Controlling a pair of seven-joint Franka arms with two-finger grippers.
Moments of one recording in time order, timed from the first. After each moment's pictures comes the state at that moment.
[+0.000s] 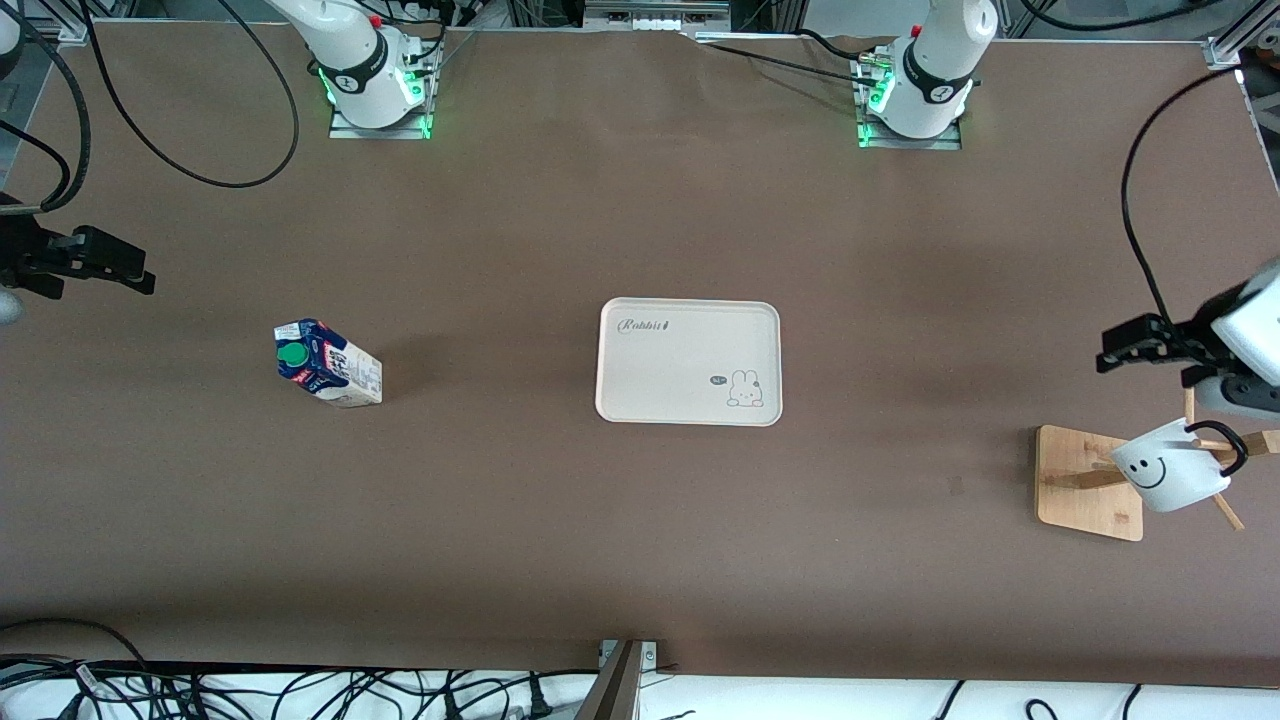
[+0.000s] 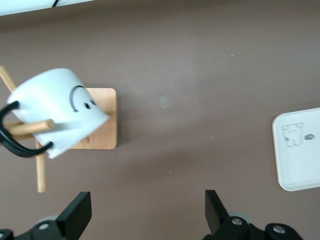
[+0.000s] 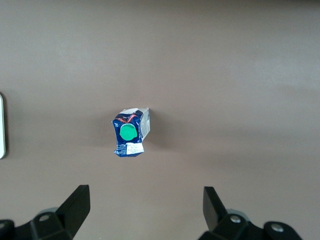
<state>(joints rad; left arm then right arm) 0.00 0.27 0.04 -1.42 -0.04 1.70 0.20 0.07 0.20 -0.10 -1.35 0.02 1.51 -0.12</state>
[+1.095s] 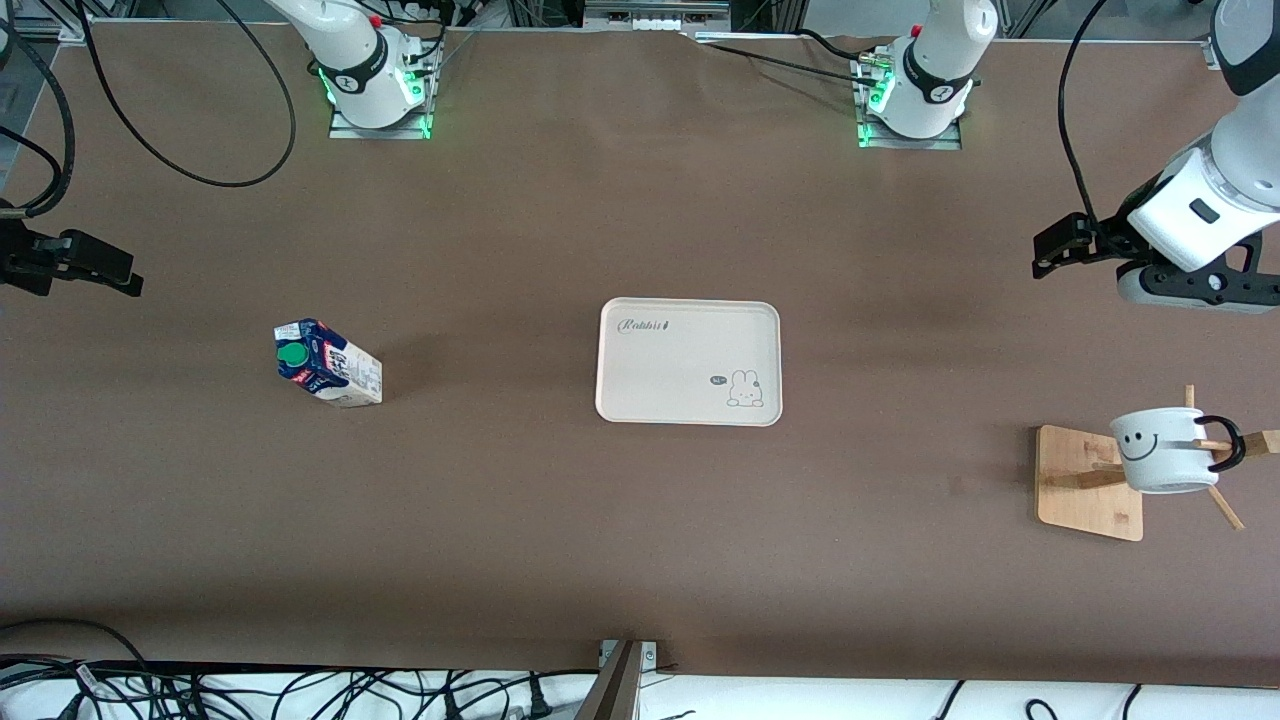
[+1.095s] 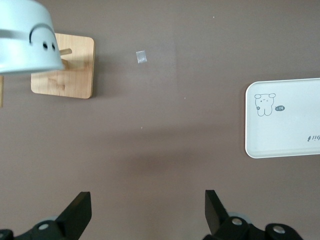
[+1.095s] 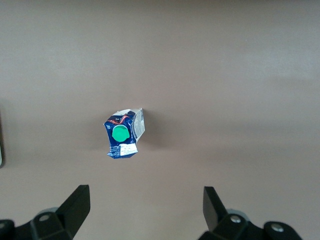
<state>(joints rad) 0.05 0.02 -0.11 -1.67 -0.02 1.63 -0.01 0.06 0.20 -0.11 -1.35 0.01 1.51 -0.06</state>
